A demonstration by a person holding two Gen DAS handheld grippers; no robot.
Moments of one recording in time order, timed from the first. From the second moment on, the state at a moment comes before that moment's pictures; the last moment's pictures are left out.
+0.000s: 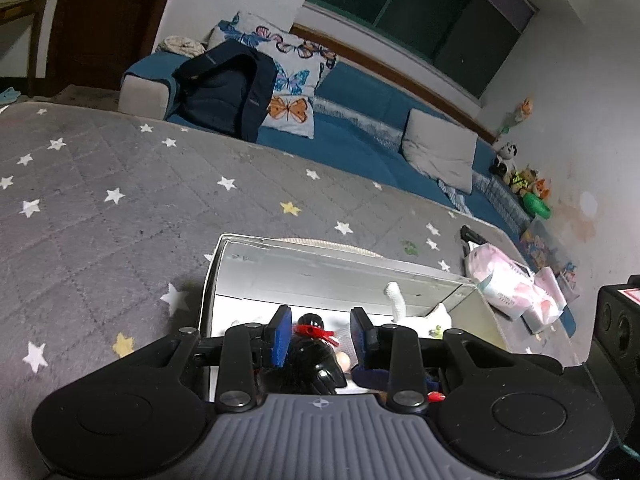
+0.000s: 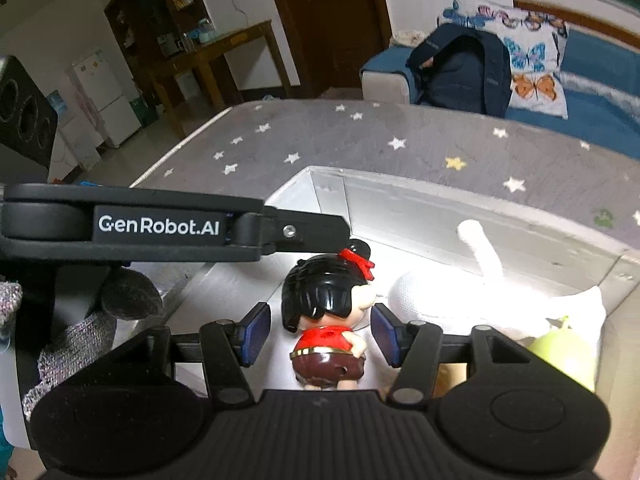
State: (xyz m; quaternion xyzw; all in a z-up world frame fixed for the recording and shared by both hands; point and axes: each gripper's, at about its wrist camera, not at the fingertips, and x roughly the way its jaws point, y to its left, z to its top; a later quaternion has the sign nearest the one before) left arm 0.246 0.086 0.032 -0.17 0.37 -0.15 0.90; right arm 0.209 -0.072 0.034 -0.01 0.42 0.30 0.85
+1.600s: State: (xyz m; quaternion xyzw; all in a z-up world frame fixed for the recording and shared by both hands) left arm 0.054 0.013 0.024 -0.08 0.31 -0.09 0.94; right arm 0.028 -0.156 0.039 -0.04 0.33 0.23 0.91
